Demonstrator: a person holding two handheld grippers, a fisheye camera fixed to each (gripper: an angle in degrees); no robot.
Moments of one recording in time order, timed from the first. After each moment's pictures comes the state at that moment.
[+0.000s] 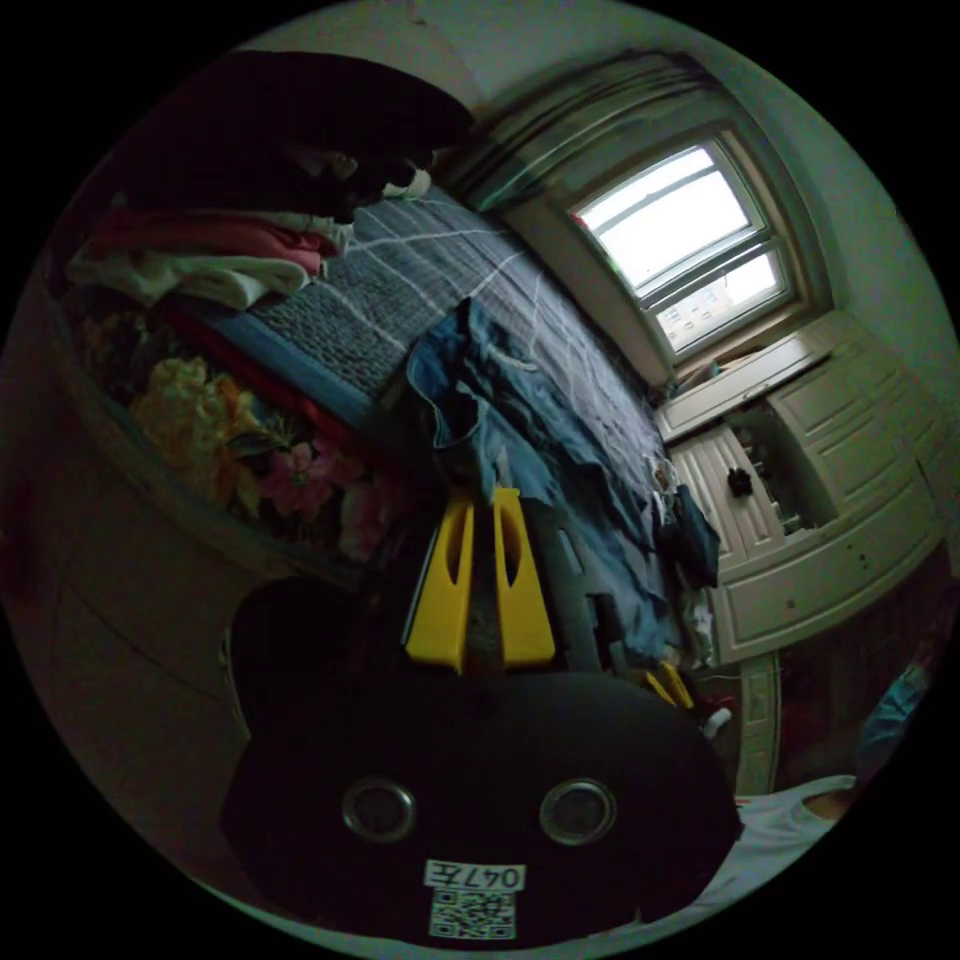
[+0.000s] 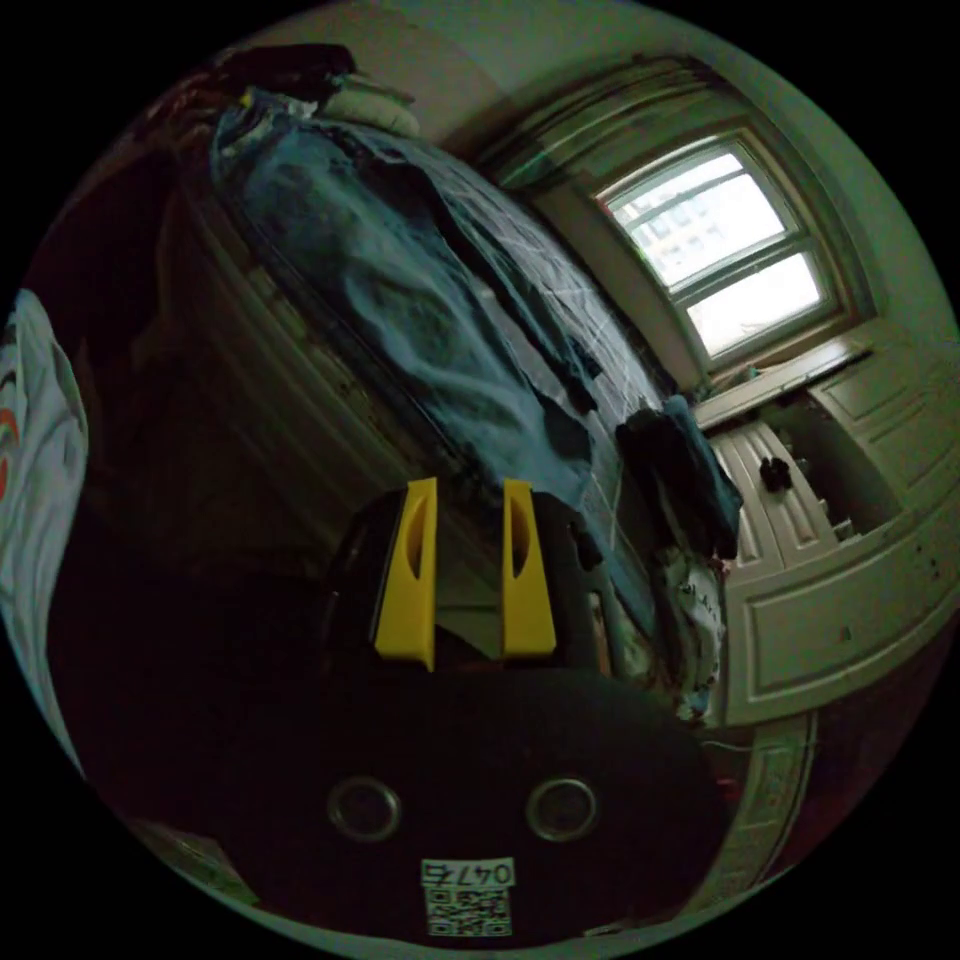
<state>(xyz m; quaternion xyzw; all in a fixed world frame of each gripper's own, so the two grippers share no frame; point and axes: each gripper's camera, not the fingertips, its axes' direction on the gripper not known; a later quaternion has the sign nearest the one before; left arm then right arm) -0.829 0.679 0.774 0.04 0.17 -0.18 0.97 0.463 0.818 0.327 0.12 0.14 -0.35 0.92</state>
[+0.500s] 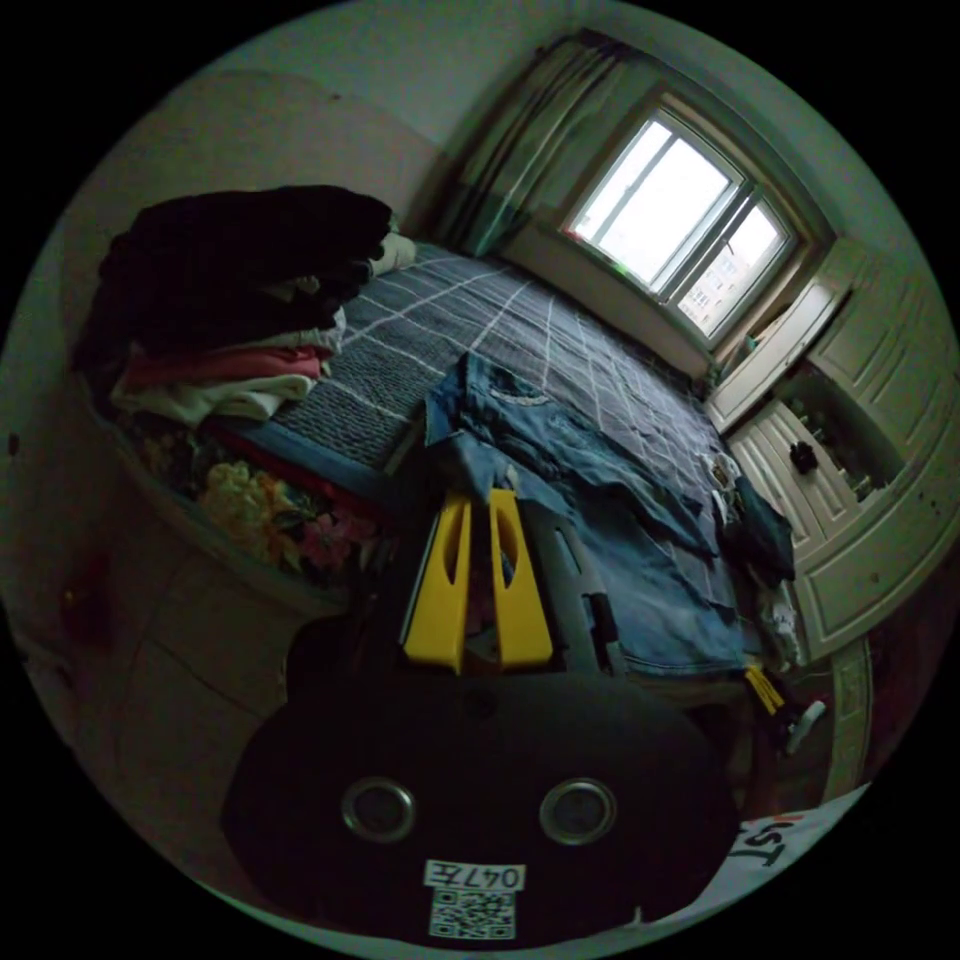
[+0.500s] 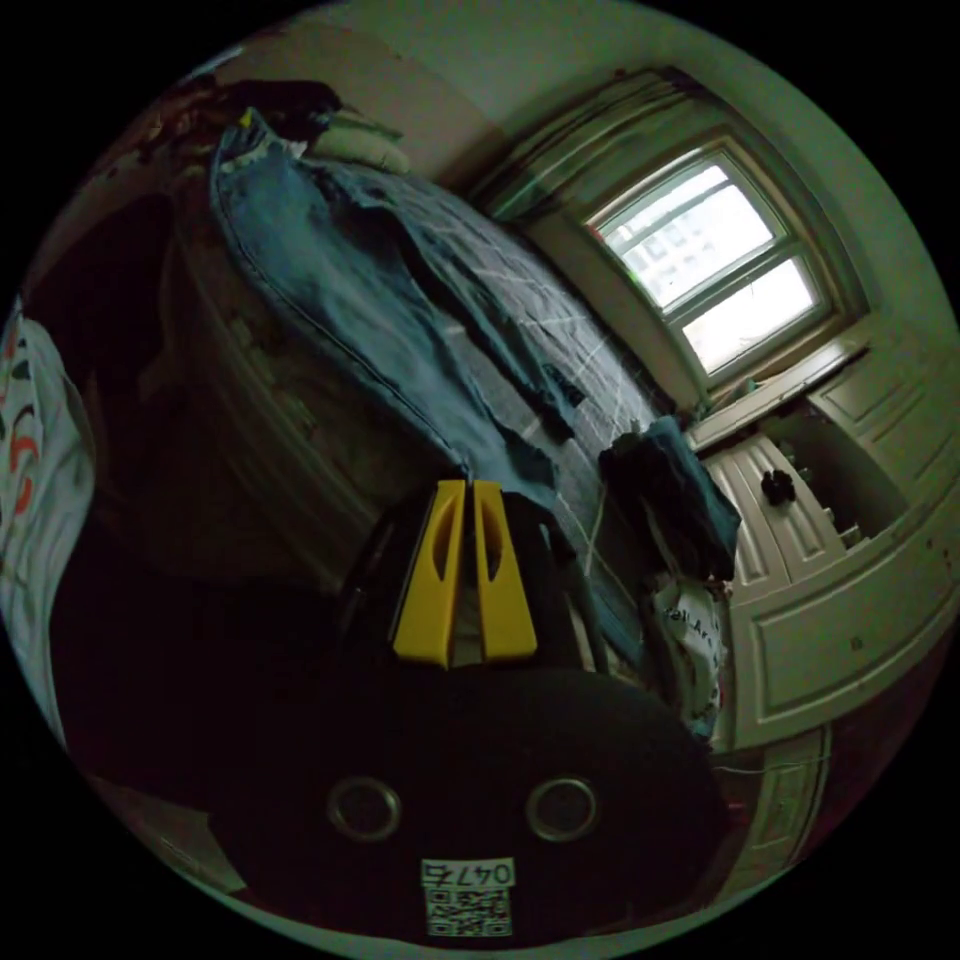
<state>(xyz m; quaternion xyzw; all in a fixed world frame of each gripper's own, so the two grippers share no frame) -0.759 0.618 0.753 0.09 0.04 -0.12 0.99 0.498 0.751 0.340 0.16 0.11 -0.35 0.92</state>
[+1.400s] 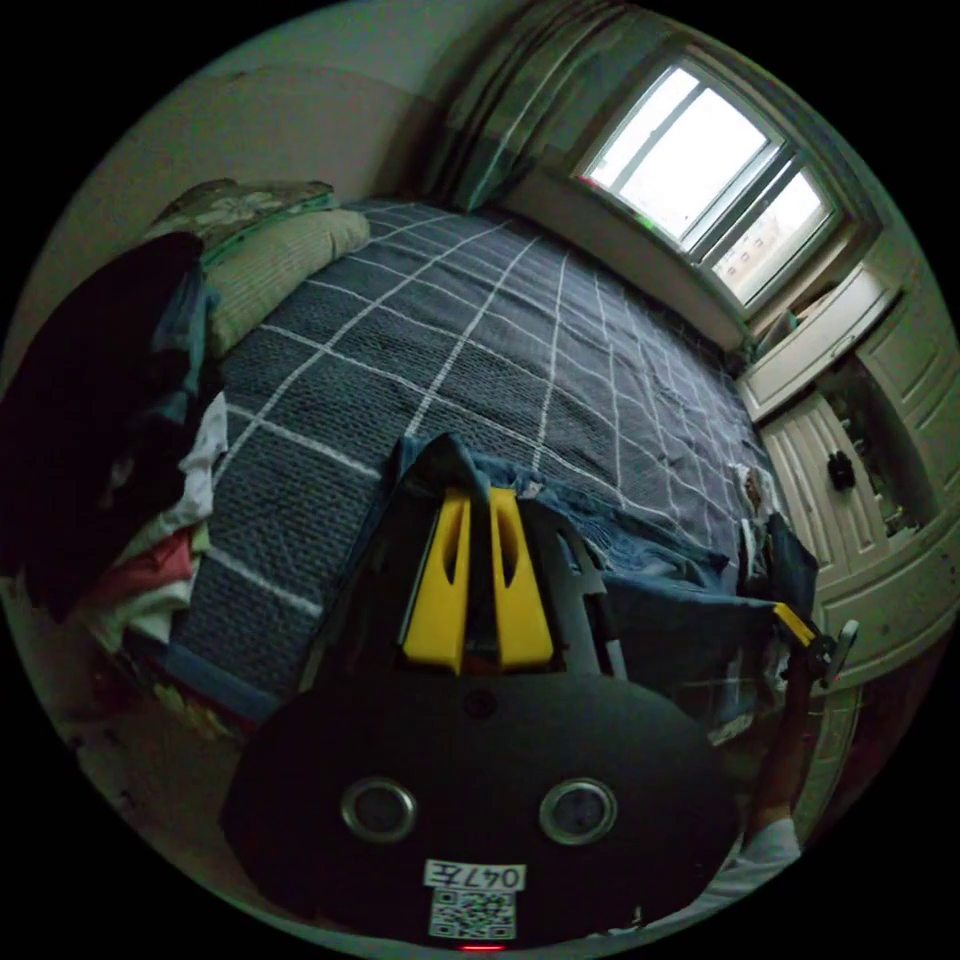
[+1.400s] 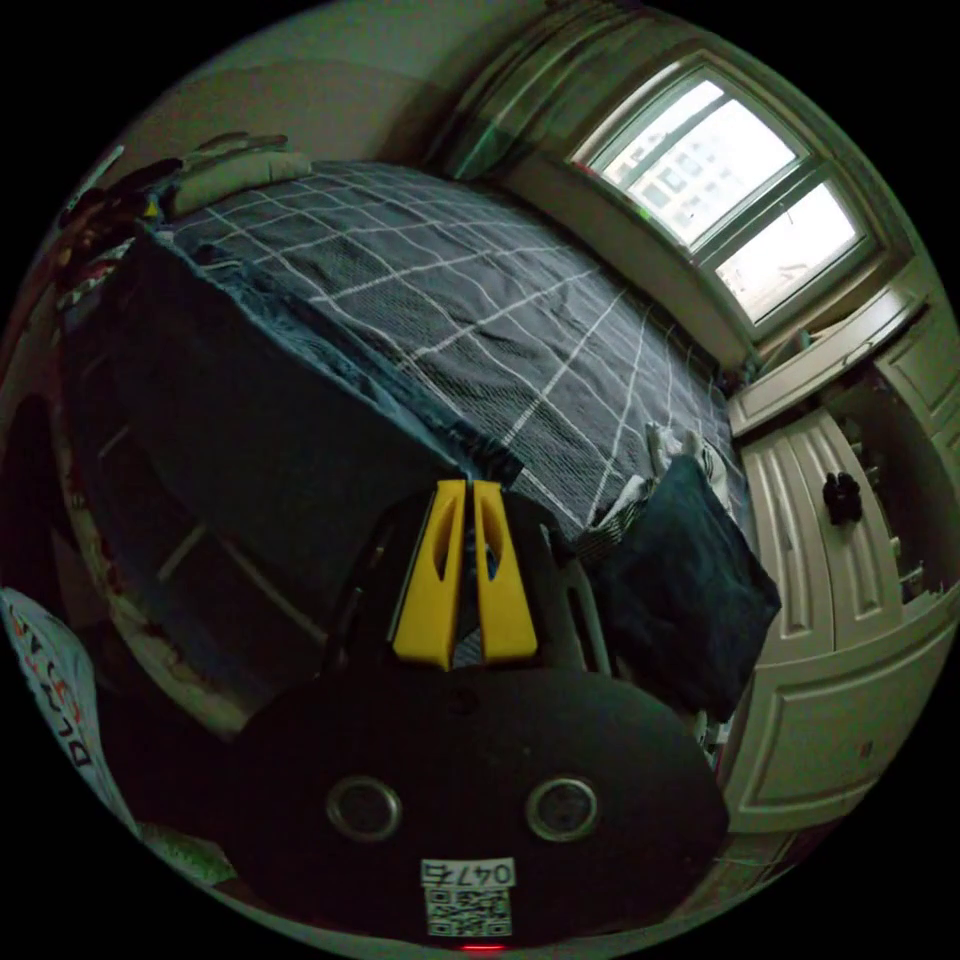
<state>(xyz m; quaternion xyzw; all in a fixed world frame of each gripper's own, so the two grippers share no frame) -0.677 0.280 0.939 -0.01 0.01 -0.10 0.99 0.538 0.359 0.487 0.07 0.04 -0.31 0.95</state>
